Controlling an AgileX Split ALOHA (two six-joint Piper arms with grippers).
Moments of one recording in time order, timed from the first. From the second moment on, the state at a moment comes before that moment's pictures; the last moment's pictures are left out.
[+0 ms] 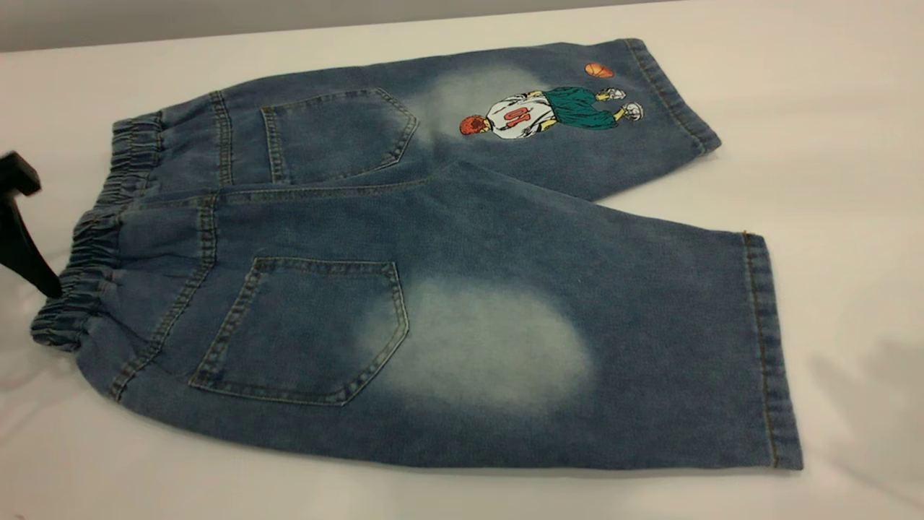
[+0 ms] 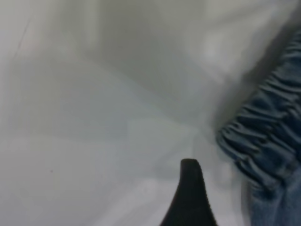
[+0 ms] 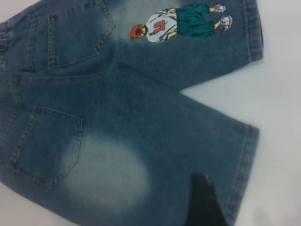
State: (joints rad) left arm 0.19 1.86 -0.71 -0.39 0.42 -0.04; right arm 0.12 0.91 -0.59 0.52 0.63 -0.28
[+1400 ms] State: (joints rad) left arm 0.19 1.97 -0.71 -0.66 0.33 0.13; right arm 0.12 0.91 -0.59 0.51 0.64 -0.28
